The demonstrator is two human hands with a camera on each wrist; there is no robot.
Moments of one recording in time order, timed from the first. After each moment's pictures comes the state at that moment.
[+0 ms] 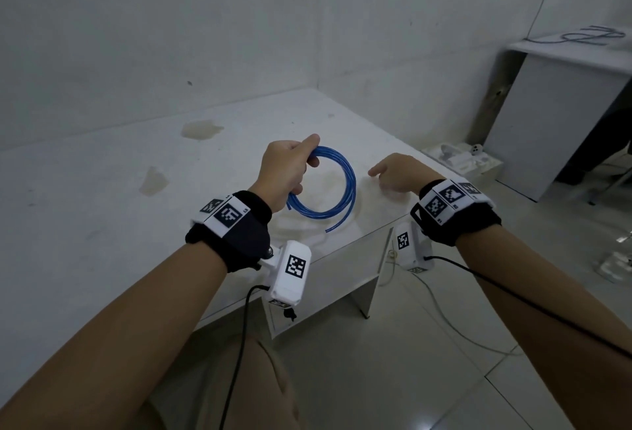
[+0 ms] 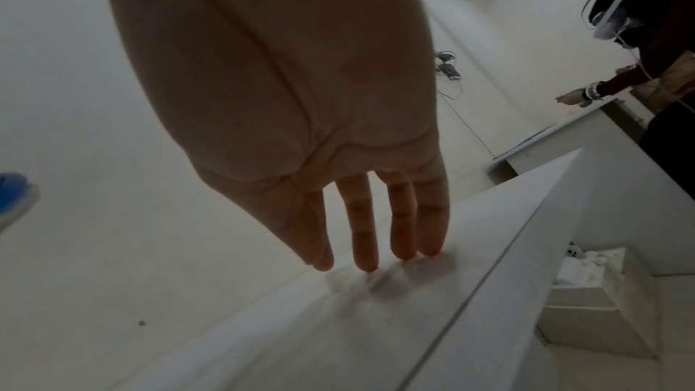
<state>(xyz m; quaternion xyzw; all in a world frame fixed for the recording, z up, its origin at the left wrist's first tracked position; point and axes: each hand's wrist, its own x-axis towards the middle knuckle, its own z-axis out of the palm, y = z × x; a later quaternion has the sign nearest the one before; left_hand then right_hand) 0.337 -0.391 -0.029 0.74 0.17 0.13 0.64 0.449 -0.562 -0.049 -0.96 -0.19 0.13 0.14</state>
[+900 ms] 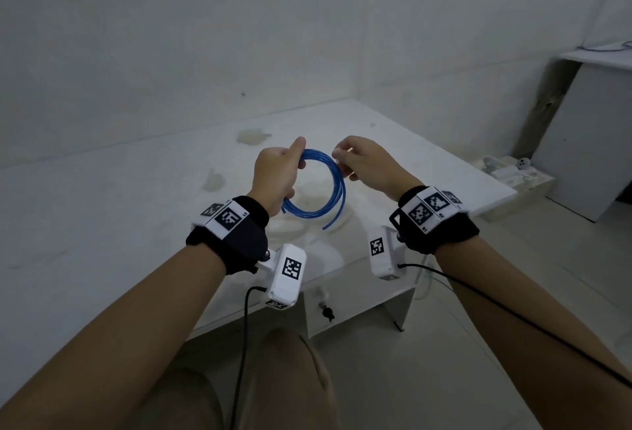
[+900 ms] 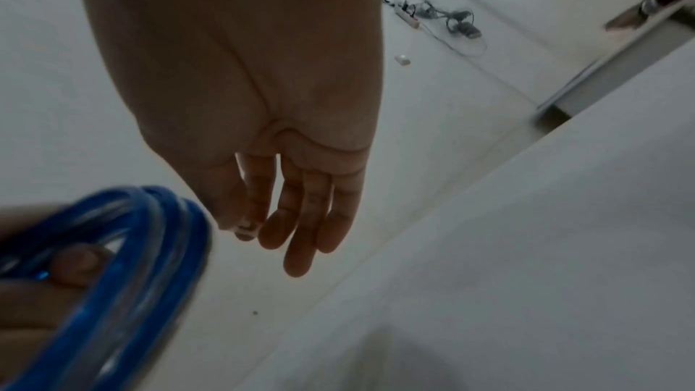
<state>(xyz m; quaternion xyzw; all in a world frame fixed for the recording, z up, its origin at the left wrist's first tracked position) 0.290 -0.330 -0.023 0.73 0.25 0.22 0.60 0.386 -0.463 -0.031 -0.81 -0.31 0.09 0.48</state>
